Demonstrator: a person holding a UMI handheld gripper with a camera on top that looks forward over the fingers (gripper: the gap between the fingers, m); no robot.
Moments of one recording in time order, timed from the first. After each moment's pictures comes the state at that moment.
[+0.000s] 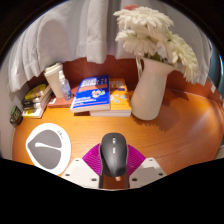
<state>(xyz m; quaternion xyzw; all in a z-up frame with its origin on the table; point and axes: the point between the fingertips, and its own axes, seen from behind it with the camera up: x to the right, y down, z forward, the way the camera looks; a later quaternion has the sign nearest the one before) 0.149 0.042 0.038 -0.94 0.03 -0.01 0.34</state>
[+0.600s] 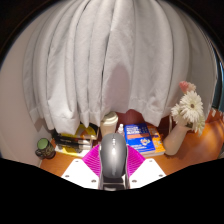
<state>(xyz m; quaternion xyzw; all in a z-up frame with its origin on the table) -0.070 0.103 0.222 -0.88 0.00 -0.01 0.48</state>
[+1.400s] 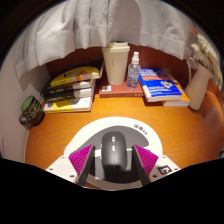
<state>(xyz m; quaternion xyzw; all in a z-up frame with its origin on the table) -0.116 0.053 -0.005 -0.95 0.03 0.01 0.32</state>
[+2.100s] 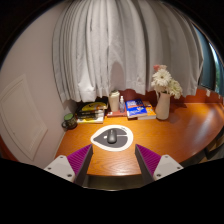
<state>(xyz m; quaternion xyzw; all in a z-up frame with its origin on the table) -0.085 -0.186 0.240 -0.89 0.02 0.05 0.45</state>
